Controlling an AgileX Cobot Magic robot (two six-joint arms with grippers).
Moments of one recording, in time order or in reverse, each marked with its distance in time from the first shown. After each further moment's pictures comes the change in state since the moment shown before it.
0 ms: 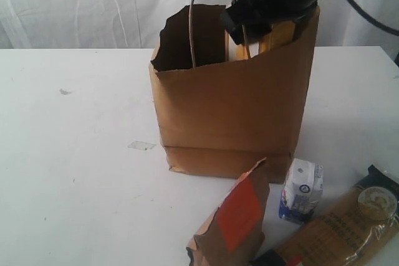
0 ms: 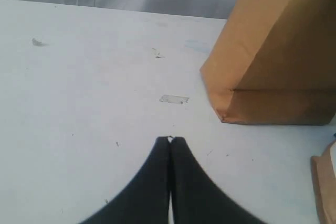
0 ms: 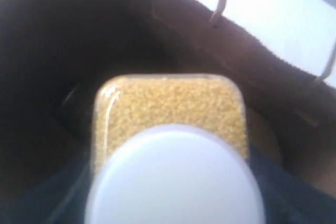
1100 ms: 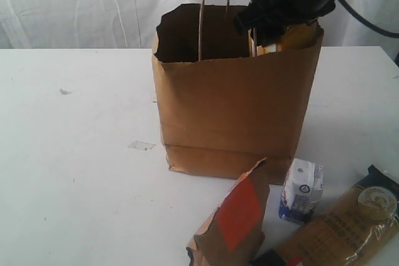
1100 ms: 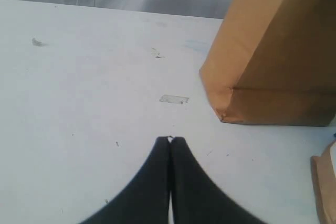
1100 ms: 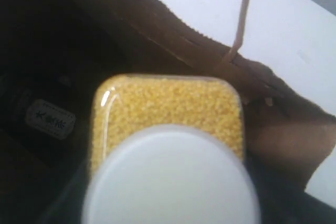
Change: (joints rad) left arm 0.000 0.000 0.000 0.000 0.000 0.000; right arm -0.002 0.038 -0.002 -0.203 0.024 0.199
